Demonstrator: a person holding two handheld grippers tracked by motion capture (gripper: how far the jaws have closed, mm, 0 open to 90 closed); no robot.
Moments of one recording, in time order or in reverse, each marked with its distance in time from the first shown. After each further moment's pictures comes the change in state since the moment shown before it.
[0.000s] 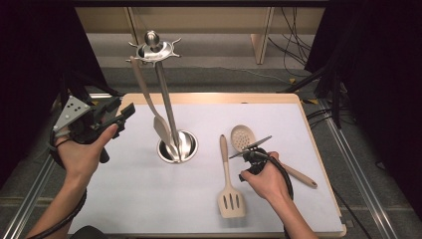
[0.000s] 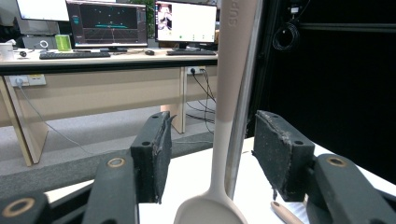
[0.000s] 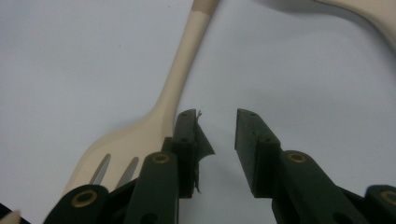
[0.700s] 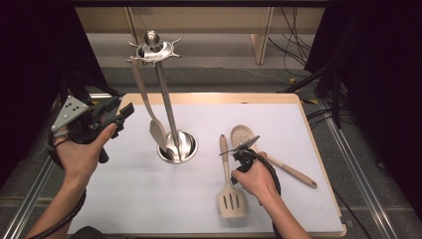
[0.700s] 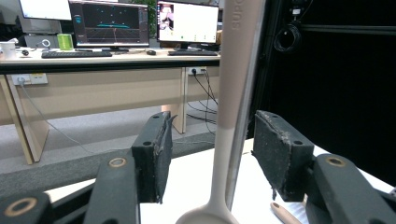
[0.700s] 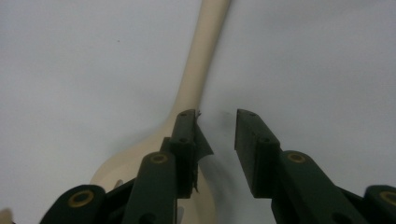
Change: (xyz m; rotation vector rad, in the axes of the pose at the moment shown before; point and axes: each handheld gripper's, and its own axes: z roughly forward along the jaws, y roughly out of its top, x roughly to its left) left arm -0.001 0.000 -0.003 0.003 0.001 -0.010; right arm 0.013 0.017 0.030 0.127 0.054 0.097
